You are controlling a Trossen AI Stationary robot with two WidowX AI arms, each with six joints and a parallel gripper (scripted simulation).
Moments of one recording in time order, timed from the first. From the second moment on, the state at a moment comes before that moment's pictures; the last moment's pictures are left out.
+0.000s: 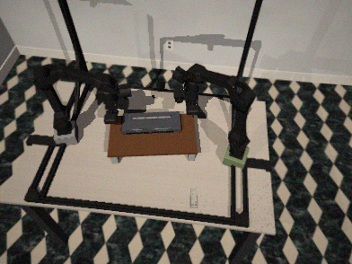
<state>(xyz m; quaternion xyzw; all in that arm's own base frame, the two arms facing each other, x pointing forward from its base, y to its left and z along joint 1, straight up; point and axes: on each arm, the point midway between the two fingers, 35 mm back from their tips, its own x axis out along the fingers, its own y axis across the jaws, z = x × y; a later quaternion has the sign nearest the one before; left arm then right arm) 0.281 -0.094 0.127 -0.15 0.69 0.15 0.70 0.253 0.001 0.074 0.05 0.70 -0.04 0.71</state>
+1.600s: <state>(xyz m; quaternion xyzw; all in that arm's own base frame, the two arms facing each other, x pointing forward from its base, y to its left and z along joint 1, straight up) 0.281 -0.094 0.127 -0.15 0.69 0.15 0.70 0.254 0.001 0.064 0.05 0.70 -0.04 0.71</state>
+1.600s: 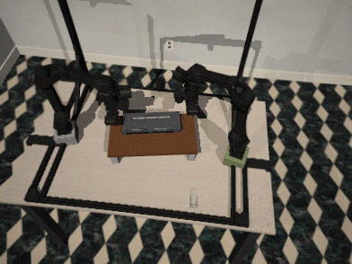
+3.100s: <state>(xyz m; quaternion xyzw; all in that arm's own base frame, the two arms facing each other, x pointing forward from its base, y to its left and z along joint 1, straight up) 0.401 -0.136 0.274 -0.20 0.38 -0.04 0.90 0.251 0.001 0.123 0.05 0.70 -0.04 0.71</state>
